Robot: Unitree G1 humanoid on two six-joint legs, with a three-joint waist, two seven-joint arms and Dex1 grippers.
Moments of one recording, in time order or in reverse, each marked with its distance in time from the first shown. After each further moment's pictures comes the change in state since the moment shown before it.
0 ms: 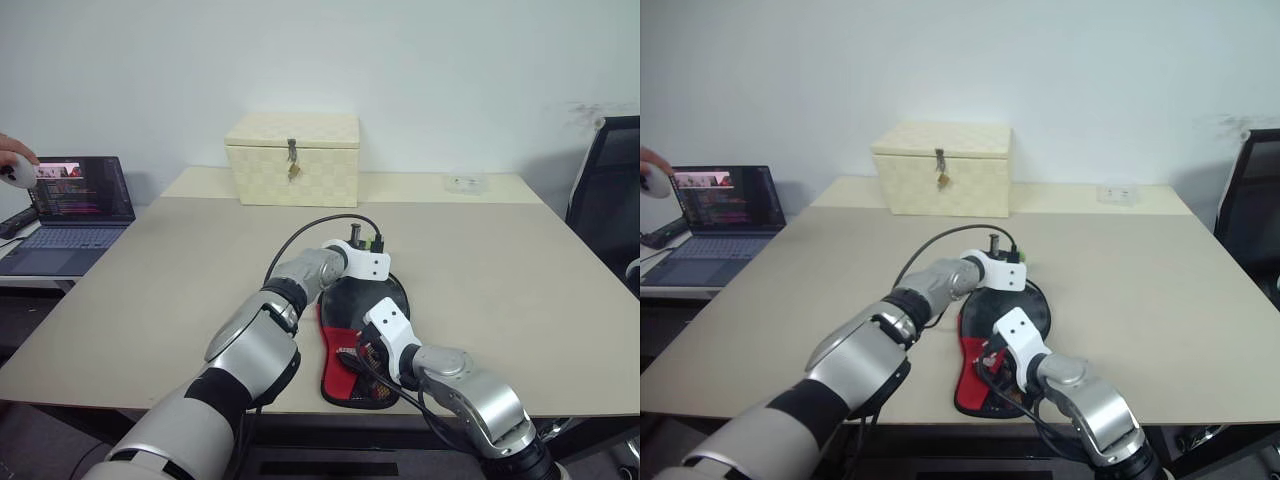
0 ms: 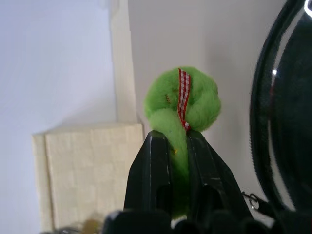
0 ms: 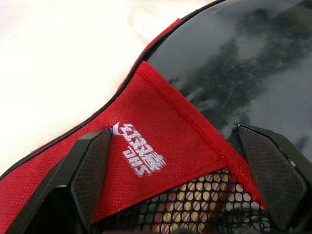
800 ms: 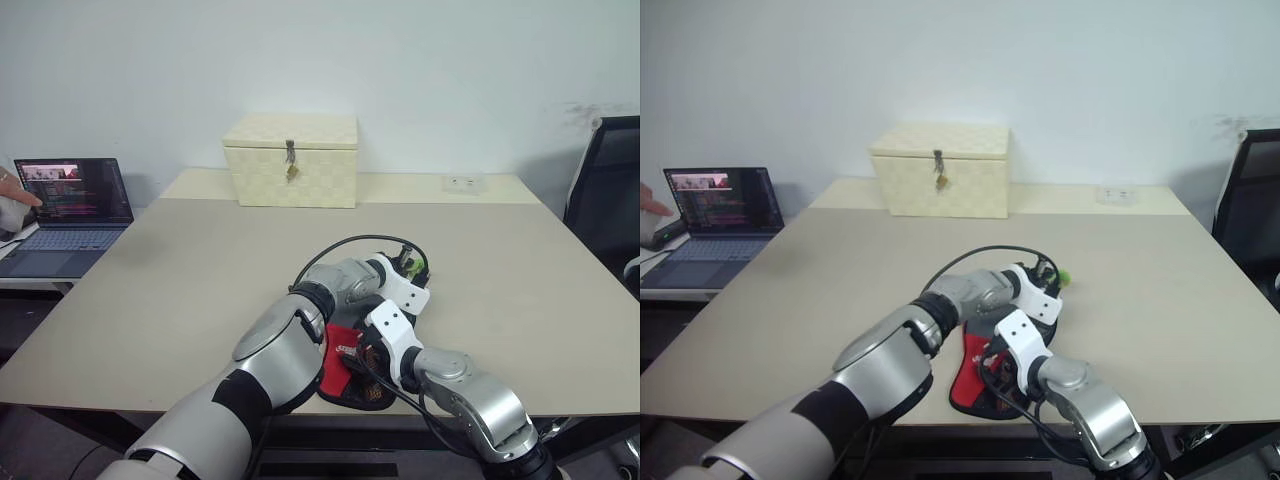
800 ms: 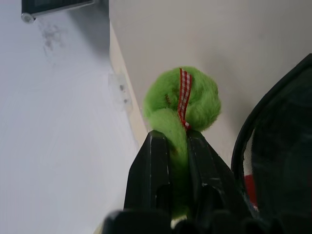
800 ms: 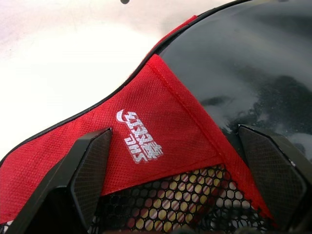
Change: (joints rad) left arm -0.026 -0.121 -0.092 0.022 0.090 -0.156 0.054; right arm 0.012 0.011 -0.001 -0.016 -0.002 0.017 -0.010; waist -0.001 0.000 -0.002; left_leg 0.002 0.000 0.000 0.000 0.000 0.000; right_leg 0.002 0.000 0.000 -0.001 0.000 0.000
